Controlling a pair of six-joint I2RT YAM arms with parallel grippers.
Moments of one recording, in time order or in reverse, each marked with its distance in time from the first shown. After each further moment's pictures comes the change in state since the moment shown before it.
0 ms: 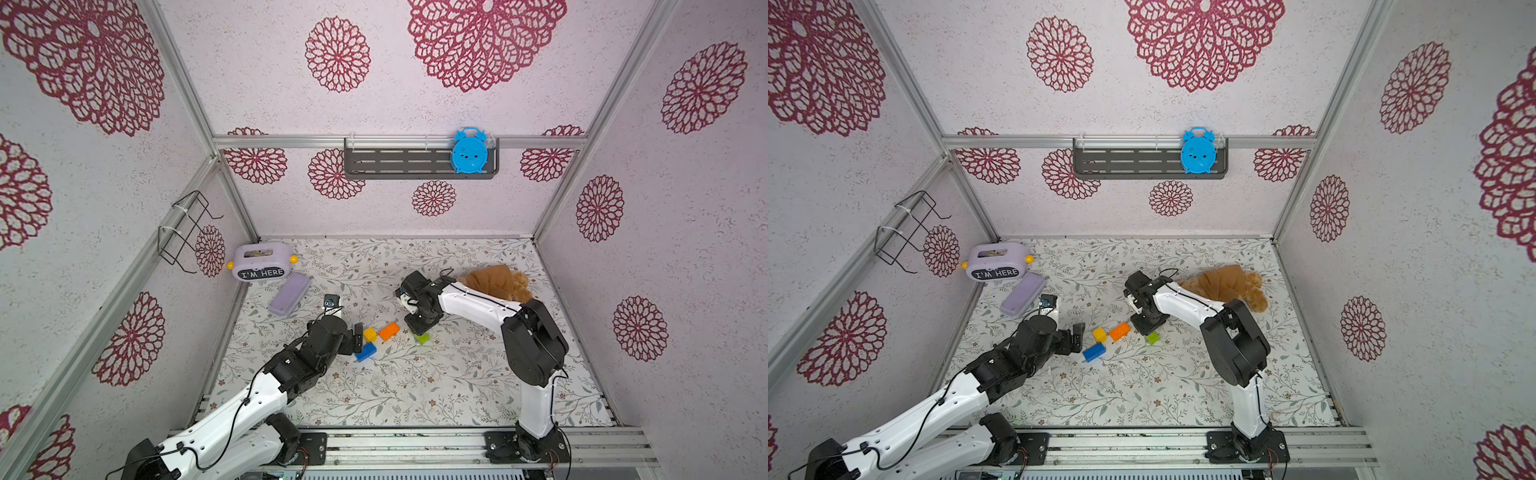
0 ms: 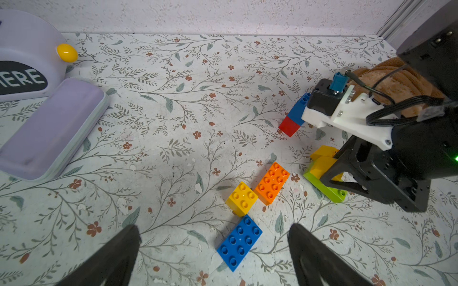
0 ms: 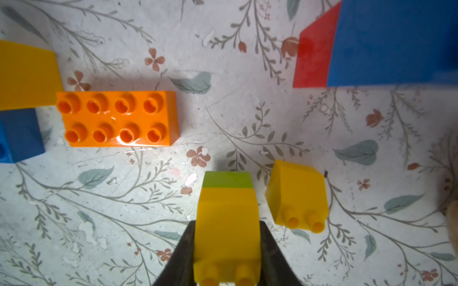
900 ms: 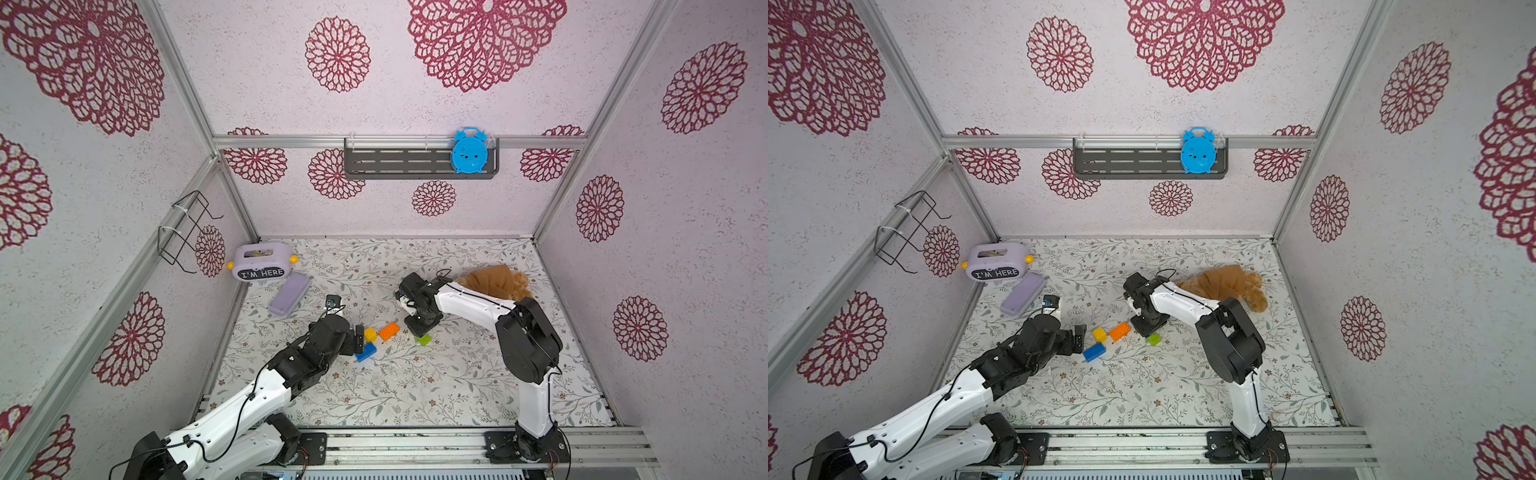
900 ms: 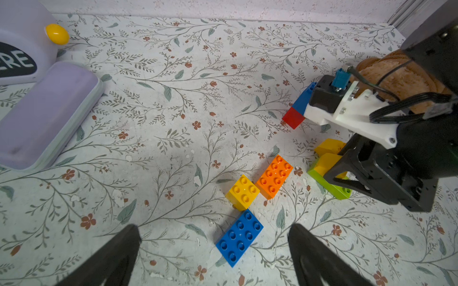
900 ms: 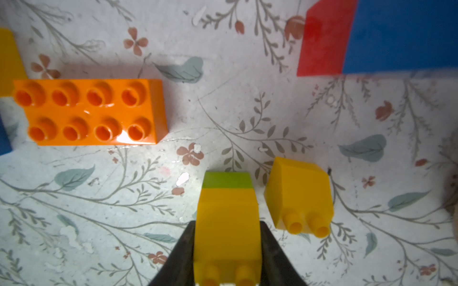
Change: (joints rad) left arm 0.013 0.051 0.004 -0.016 0.032 -0.038; right arm 0.005 0.027 0.040 -0.066 0.027 -0.010
